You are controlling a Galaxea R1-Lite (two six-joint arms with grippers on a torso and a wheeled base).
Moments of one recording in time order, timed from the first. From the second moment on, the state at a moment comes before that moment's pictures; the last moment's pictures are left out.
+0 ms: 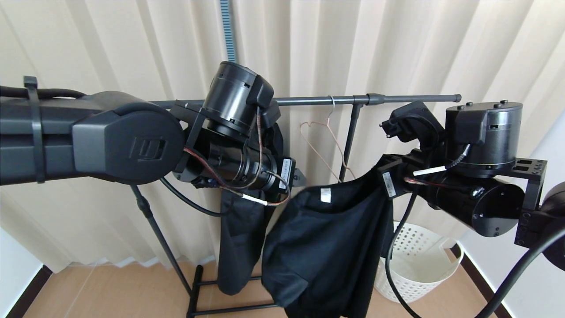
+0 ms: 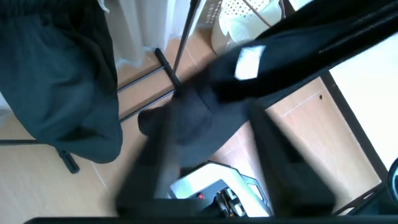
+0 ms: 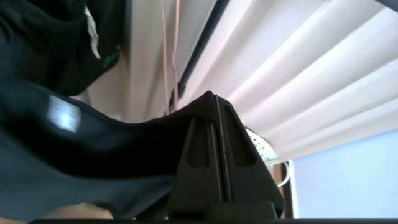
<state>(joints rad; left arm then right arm) -0.70 1.87 -1.54 0.32 0.07 -0.23 0.61 1.65 -0.94 -0.38 -0.57 -0.17</state>
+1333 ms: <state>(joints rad) -0.70 1.83 -1.28 0.07 0.01 -0.16 0.44 1.55 -0.87 -0.38 -0.56 -0.36</state>
